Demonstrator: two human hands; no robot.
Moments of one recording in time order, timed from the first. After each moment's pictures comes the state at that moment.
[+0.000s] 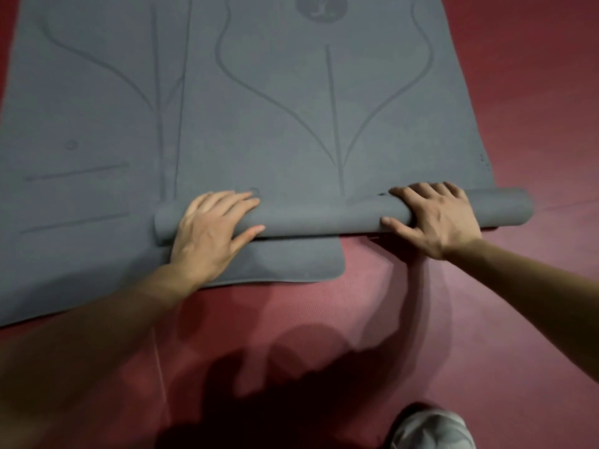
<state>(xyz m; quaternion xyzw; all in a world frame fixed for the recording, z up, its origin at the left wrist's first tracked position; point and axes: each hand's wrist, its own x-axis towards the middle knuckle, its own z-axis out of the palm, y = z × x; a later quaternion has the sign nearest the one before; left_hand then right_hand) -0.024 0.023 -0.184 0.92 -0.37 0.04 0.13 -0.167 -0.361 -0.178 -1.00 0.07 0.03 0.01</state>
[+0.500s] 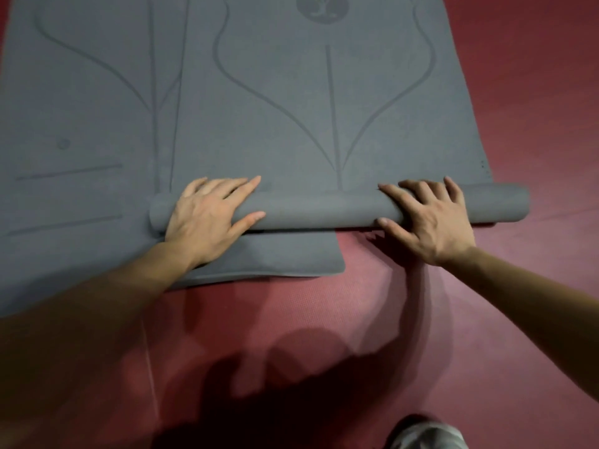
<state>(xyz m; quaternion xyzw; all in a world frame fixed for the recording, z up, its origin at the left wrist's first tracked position) 0.008 0.011 -0.182 0.92 -0.39 0.04 0.05 -0.160 -0.357 -0.184 -1.00 0.06 -0.01 0.01</state>
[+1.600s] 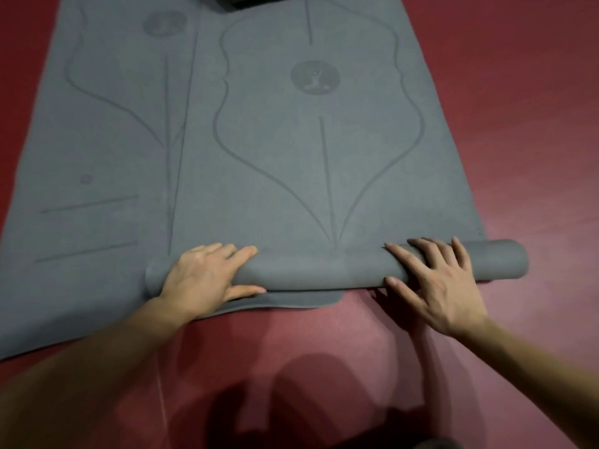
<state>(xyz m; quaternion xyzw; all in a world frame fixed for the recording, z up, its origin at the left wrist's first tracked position) -0.035 0.043 -0.178 0.88 -0.46 0.08 -0.01 -0.232 -0.321 -0.170 -1.00 0.09 0.00 0.04</state>
